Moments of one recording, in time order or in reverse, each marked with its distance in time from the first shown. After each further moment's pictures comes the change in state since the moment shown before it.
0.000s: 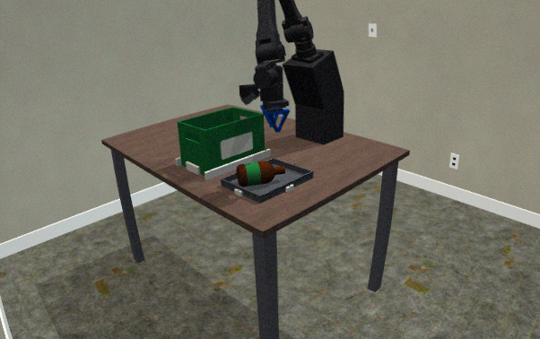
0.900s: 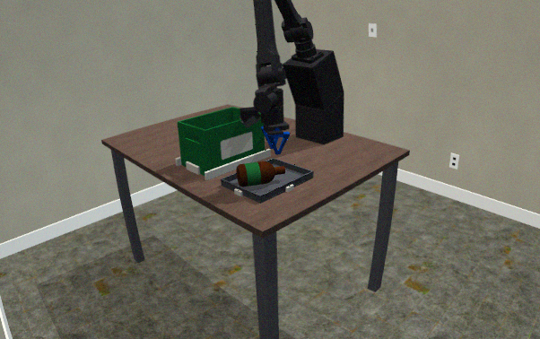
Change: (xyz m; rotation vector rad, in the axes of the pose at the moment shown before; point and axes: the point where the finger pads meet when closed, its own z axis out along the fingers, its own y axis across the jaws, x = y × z) arm 0.000 -0.001 0.074 0.002 0.000 0.004
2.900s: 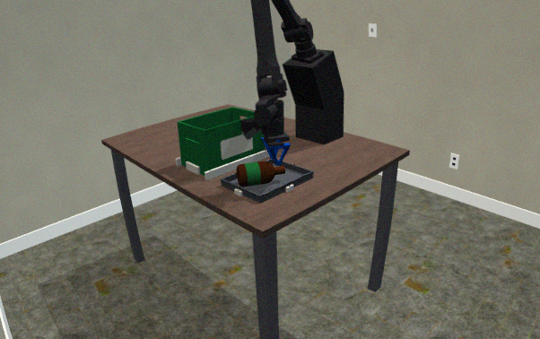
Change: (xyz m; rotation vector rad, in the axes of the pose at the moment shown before) arm 0.001 0.000 0.037 0.000 0.000 -0.002
